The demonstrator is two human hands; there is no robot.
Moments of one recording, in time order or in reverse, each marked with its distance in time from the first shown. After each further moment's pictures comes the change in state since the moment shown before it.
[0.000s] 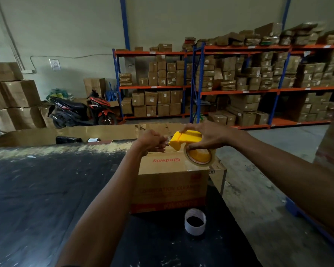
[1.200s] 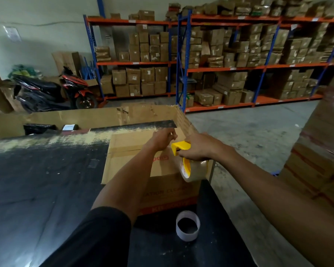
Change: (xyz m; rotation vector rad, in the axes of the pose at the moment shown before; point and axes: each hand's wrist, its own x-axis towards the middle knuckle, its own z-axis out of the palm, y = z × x) left_hand 0.166 -0.067 0.078 0.697 -0.089 0.360; right_hand 0.042 0.018 0.064 0.190 -0.049 0.404
